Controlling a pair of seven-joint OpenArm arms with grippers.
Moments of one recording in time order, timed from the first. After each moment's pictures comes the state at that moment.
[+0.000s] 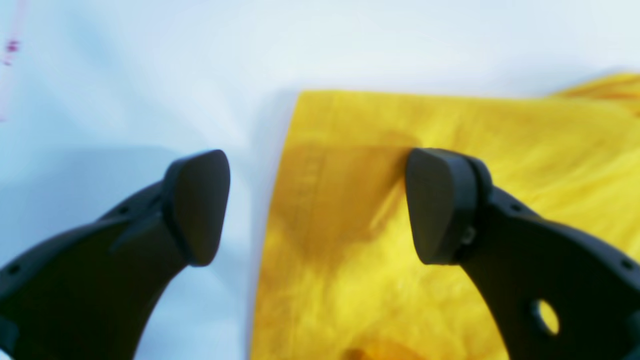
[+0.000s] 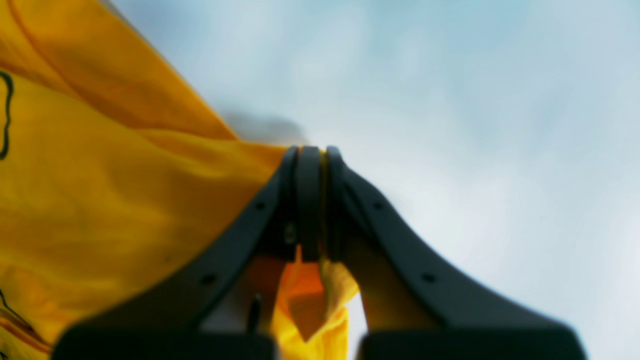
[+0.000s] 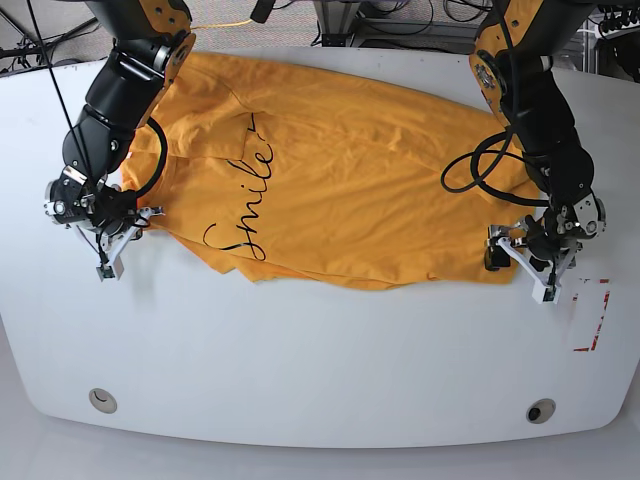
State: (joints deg) left arm -22.5 -8.1 -33.0 62.1 2.7 -37.8 43.0; right arm 16.3 10.7 32.5 72.8 0.2 41.0 -59.1
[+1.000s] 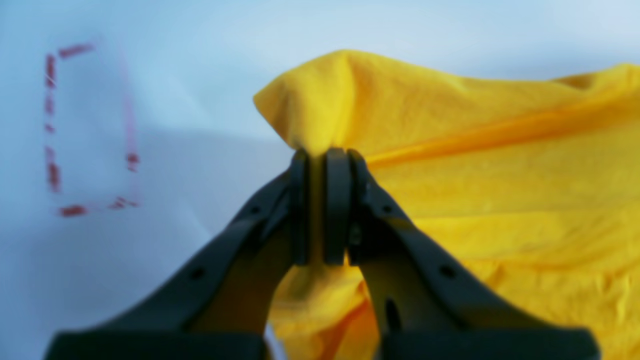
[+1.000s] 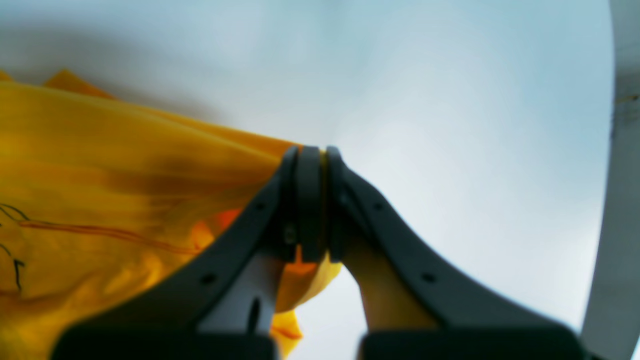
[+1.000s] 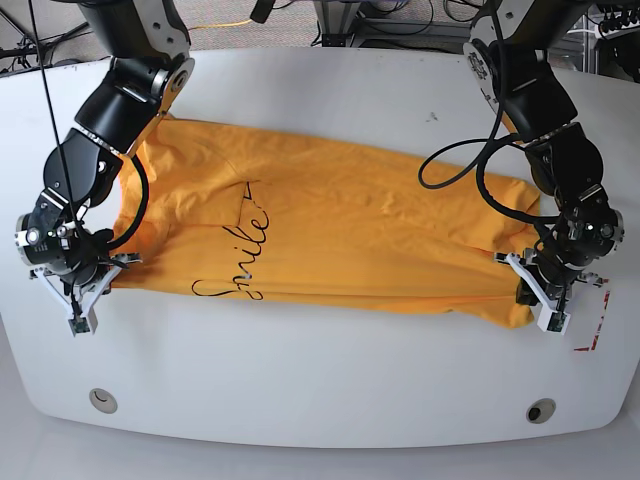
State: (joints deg) left arm -20.4 -6.8 -28.8 85.4 0.0 -41.6 50.7; right arm 23.3 10.6 31.0 88.1 0.6 41.1 -69.1
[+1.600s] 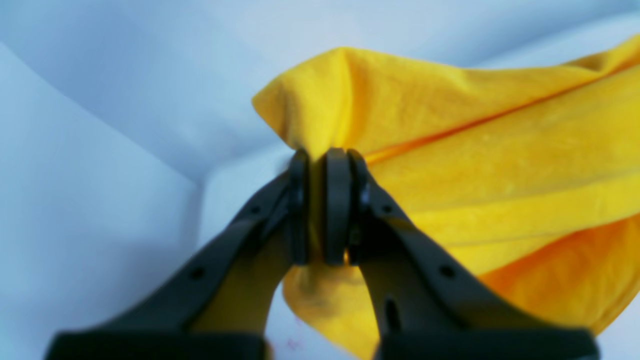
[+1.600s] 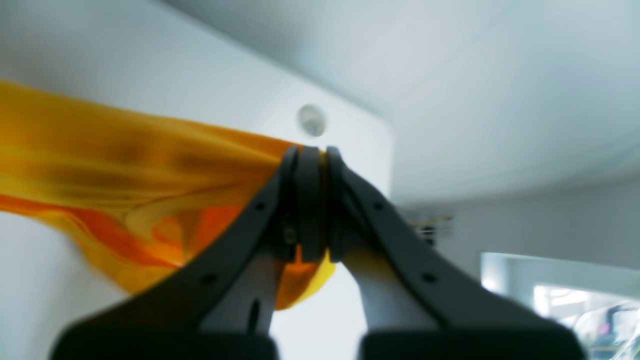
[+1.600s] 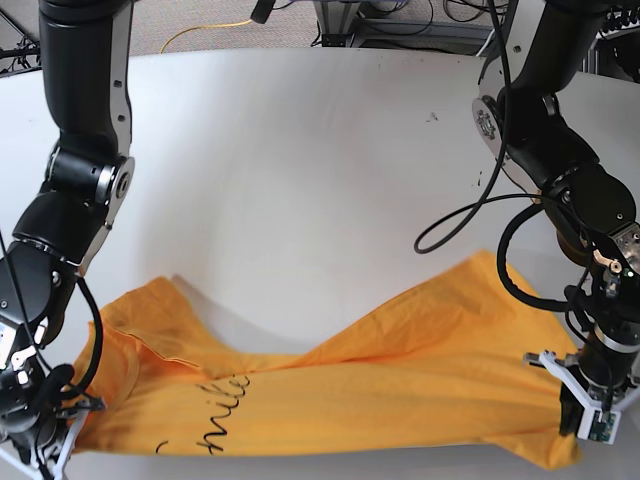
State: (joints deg) left arm -36.2 -7.3 -23.7 104.1 0.2 -41.9 55.5; right arm 52.5 19.5 11.1 88.1 0.7 41.1 -75.6
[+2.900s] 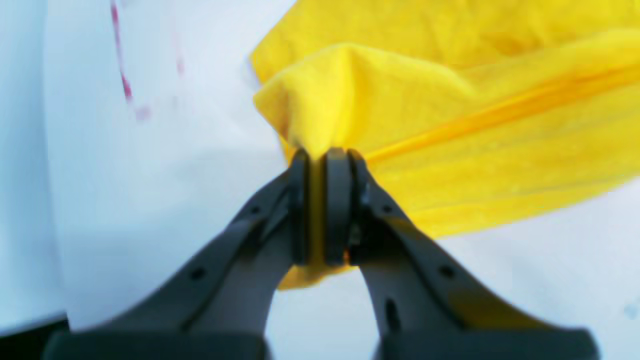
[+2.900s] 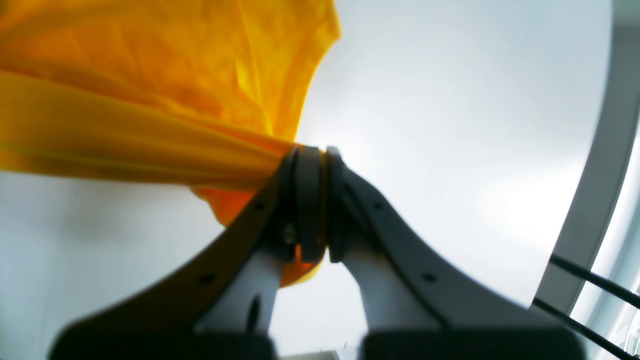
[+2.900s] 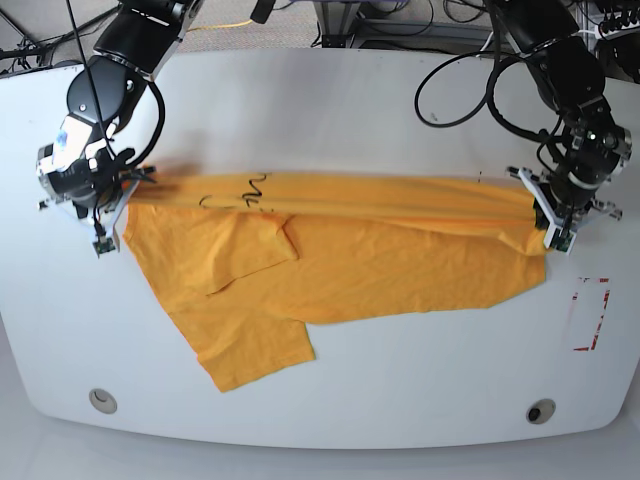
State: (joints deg) left arm 2.3 -8.2 -31.3 108.1 -1.3 -43.6 54.0; right arm 2.8 8.3 28.3 108.0 1.9 41.1 -81.2
